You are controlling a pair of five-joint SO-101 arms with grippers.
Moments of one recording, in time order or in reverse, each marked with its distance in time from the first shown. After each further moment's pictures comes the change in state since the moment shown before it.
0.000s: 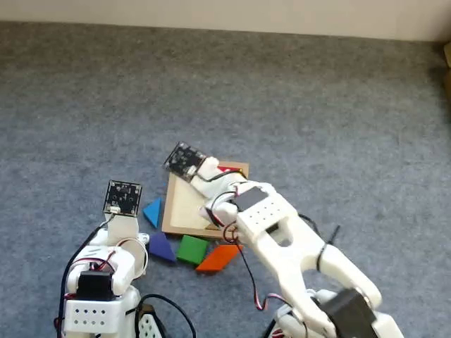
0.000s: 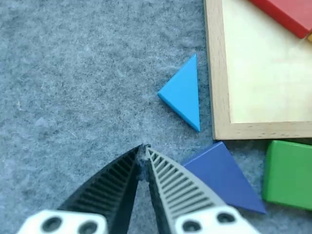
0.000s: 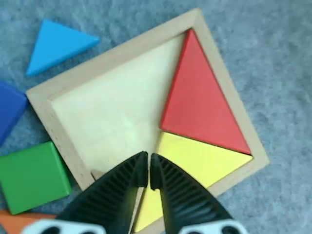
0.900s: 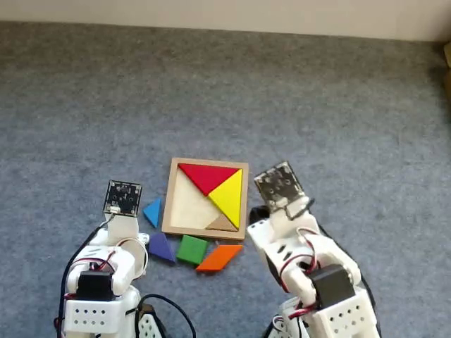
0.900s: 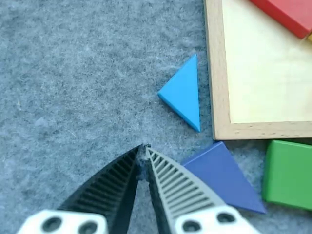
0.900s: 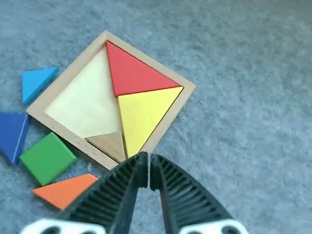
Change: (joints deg) left arm 0.0 0.0 0.0 0.0 0.0; right arm 11.7 -64.4 22.9 26.3 -18.2
